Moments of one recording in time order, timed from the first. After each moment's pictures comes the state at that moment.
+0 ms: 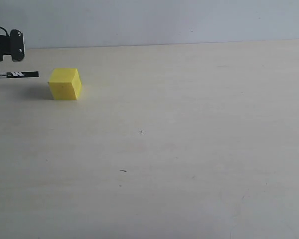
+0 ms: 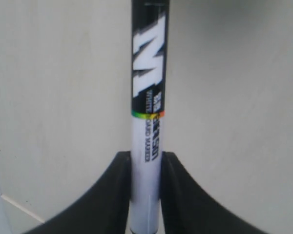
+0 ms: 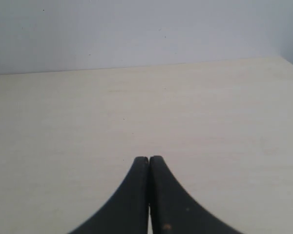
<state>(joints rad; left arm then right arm) 0.00 2.21 -1.66 0.38 0.78 1.12 -0.14 0.00 -0.02 -0.03 0.36 0.06</state>
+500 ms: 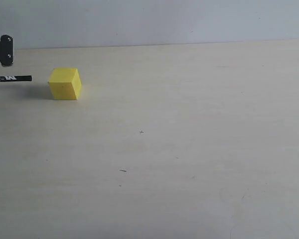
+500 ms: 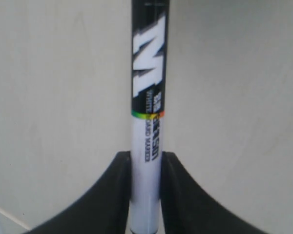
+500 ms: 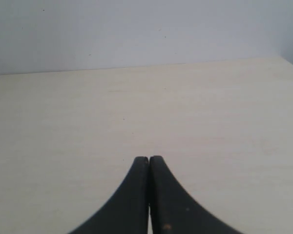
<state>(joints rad) 0.08 2.24 -1.66 0.29 0.70 1.29 -0.14 0.00 -0.02 -0.03 0.36 0.06</state>
